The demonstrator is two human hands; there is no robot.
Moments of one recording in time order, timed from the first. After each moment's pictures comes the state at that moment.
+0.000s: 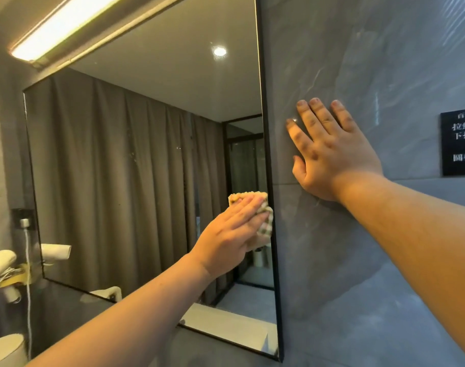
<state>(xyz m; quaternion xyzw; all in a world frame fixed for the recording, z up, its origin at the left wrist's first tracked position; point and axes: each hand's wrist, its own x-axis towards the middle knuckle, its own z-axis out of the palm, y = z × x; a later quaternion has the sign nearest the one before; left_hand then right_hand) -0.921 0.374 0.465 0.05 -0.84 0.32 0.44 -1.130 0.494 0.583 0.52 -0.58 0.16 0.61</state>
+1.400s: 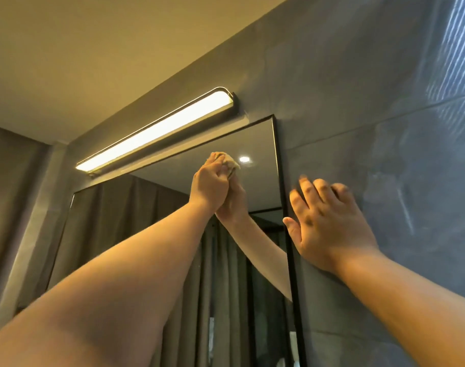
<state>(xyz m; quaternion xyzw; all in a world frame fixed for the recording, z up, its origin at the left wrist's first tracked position) -0.905 0.353 0.773 0.22 -0.67 0.09 0.70 -1.099 0.471 0.683 0.51 -0.57 0.24 0.59</state>
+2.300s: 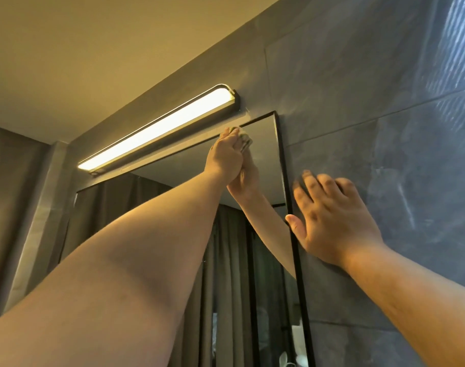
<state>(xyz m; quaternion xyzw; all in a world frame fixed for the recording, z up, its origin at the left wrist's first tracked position) -0.925 0.350 0.833 0.23 -0.71 0.09 0.66 -1.103 0.472 0.682 0.50 -0.57 0.23 0.61</state>
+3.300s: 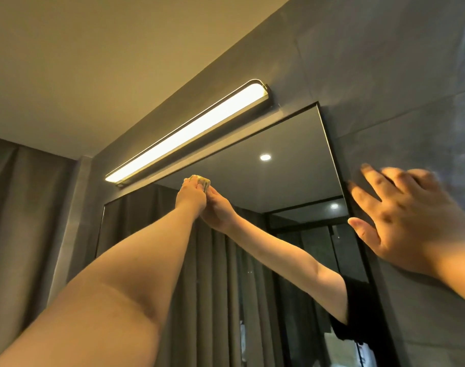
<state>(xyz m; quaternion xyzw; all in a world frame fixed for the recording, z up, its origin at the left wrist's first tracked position) -0.772 0.236 0.806 0.45 -0.63 0.06 0.63 -1.107 0.453 0.682 0.48 -0.49 0.29 0.66</state>
